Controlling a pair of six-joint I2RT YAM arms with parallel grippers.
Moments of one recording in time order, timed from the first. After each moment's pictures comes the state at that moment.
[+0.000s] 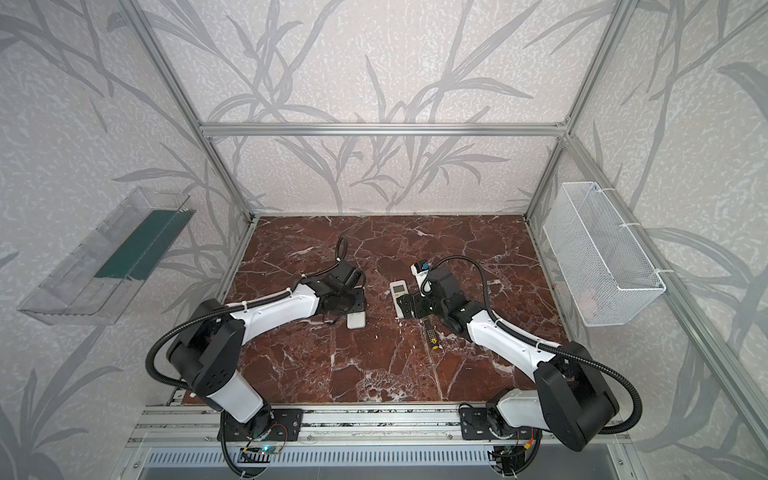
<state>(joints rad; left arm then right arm) -0.63 1.62 1.02 -0.42 -0.07 -0.72 0.56 1.32 0.70 -0.03 -0.17 0.24</state>
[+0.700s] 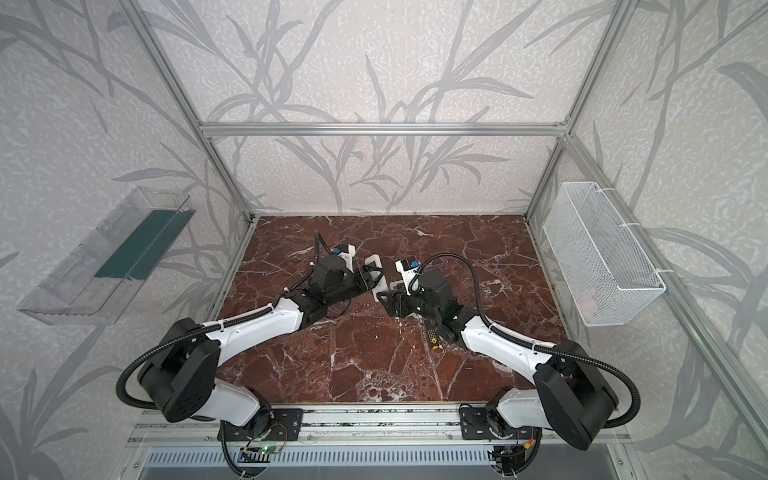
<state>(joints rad) -0.62 1.49 0.86 0.20 0.14 -0.95 0.67 1.32 0.69 0.25 -0.24 0.37</state>
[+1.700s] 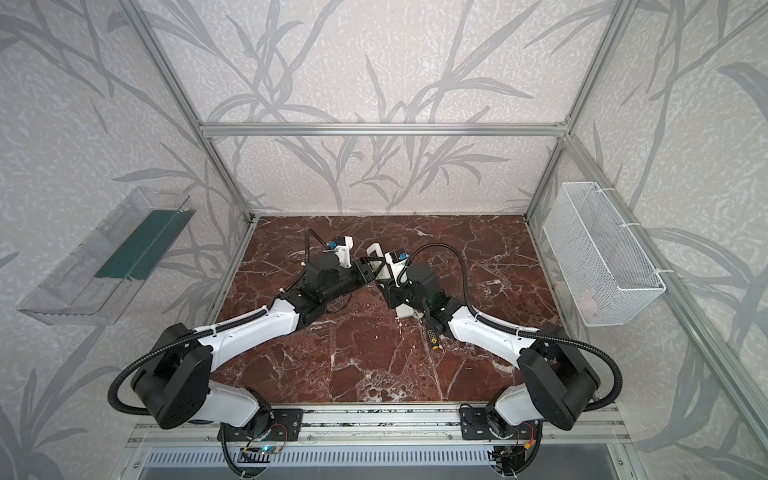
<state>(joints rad) -0.62 1.46 0.86 0.33 0.17 -1.00 0.71 1.44 0.80 0.26 -0.13 0.29</state>
